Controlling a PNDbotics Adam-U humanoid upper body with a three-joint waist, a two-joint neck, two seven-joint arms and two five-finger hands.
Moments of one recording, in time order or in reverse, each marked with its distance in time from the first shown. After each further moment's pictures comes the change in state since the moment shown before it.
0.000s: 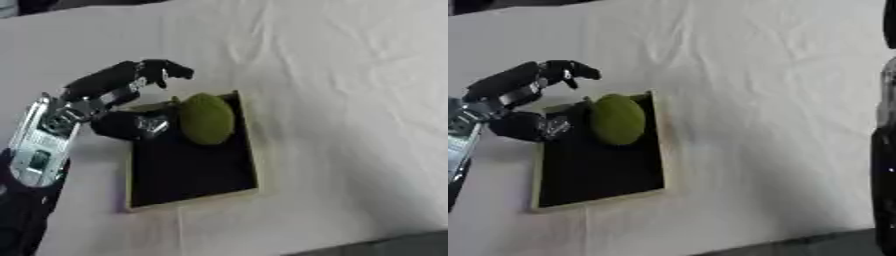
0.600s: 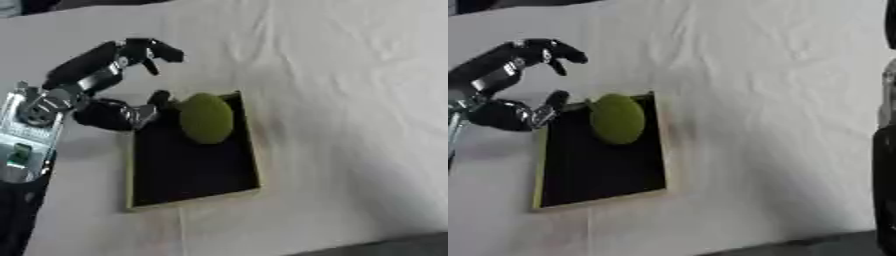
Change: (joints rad) left arm 0.021 0.052 0.107 -0.143 0.208 0.001 -0.001; right arm 0.000 0.000 0.000 0.000 0.000 -0.001 -0.001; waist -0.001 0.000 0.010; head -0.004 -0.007
